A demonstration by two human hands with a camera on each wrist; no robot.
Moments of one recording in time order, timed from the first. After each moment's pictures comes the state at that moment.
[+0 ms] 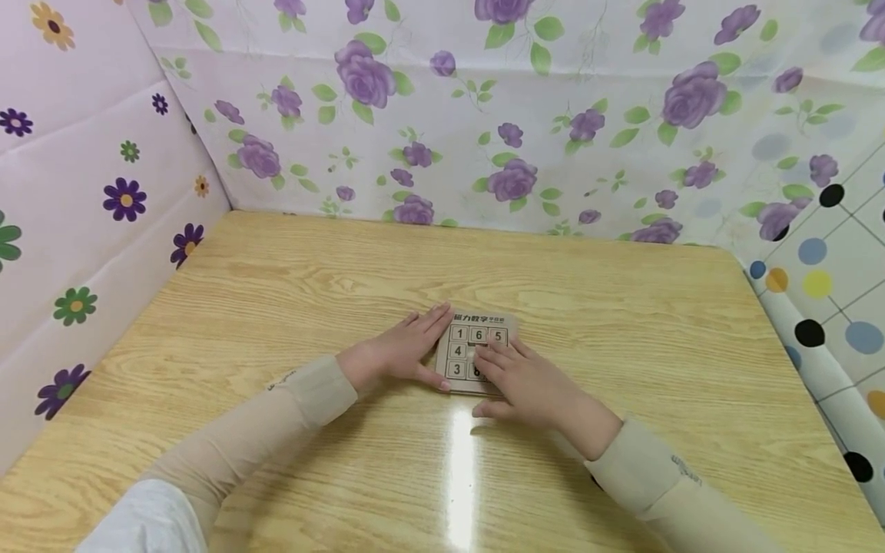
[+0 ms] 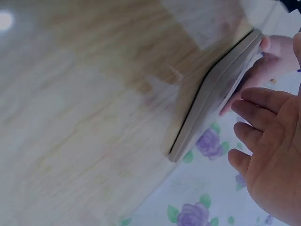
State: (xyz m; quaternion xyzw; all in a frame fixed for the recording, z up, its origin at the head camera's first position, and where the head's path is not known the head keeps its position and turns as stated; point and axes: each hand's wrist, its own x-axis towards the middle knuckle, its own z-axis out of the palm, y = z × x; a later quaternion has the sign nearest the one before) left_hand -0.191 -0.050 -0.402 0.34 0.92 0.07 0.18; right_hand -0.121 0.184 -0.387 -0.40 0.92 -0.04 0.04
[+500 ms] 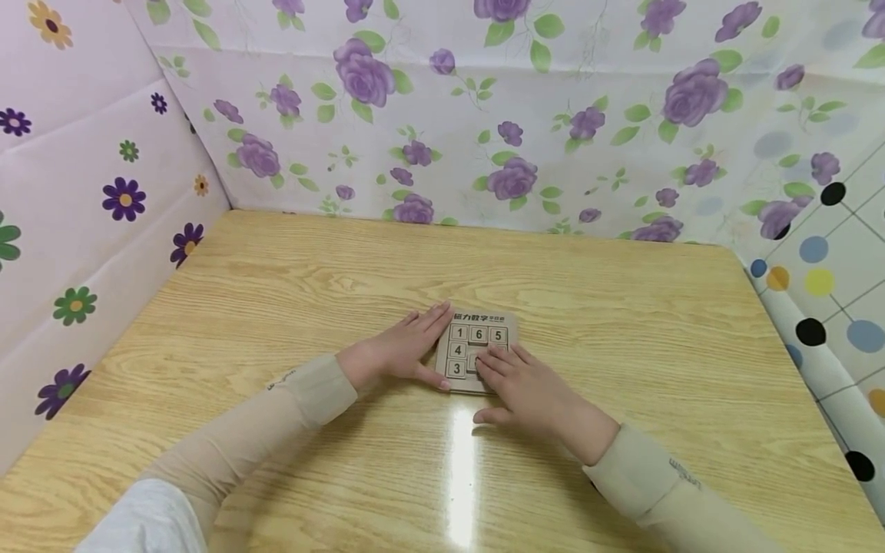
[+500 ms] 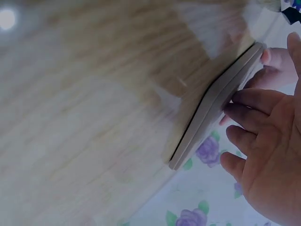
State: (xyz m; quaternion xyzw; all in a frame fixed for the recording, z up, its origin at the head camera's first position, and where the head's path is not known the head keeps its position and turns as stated) left_hand -0.192 -0.049 -0.403 0.34 0.92 0.06 0.19; right_hand -0.113 0.184 -0.392 -0.39 0.92 -0.03 0.04
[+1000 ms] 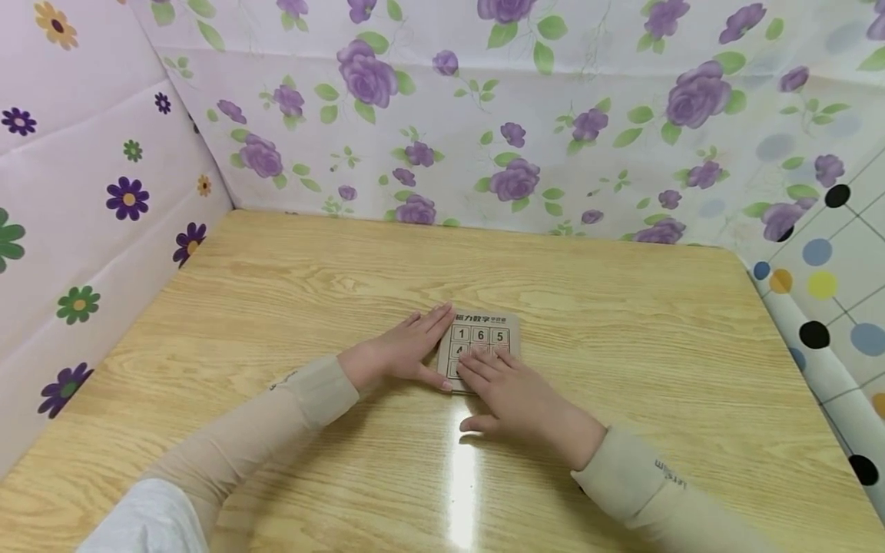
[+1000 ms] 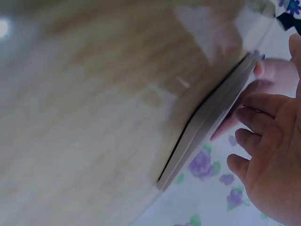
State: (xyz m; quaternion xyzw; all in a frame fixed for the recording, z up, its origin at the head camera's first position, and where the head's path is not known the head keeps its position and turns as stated) left_hand -0.192 -0.049 -0.403 0.35 0.92 0.05 0.18; right_hand -0.112 0.167 -0.392 -0.41 0.91 -0.03 0.04
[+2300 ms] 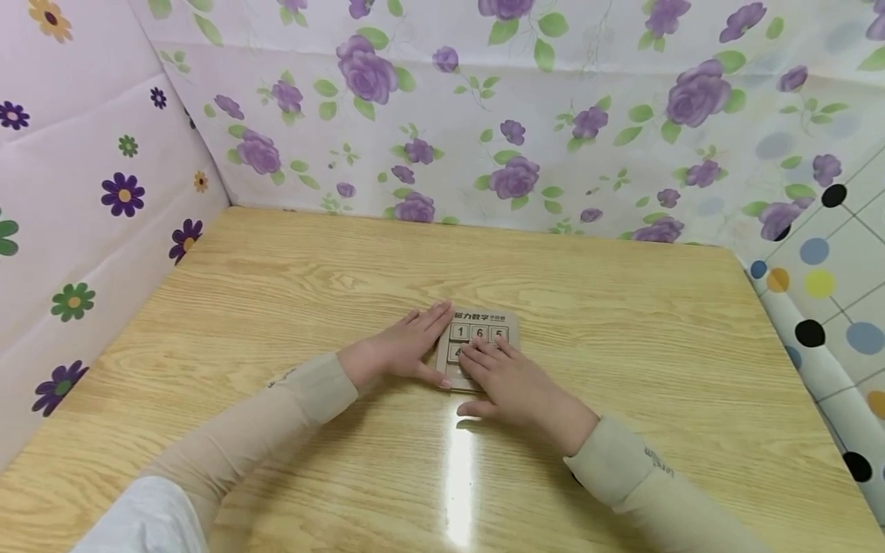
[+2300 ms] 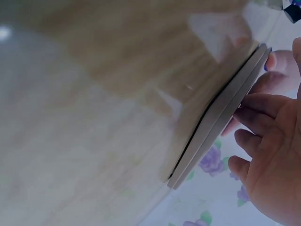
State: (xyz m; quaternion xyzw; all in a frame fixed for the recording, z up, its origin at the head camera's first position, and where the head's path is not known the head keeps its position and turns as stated) left_hand -0.192 -0.050 -0.400 0.35 0.92 0.06 0.18; right_hand -0.125 0.165 -0.399 -0.39 0.92 -0.04 0.04
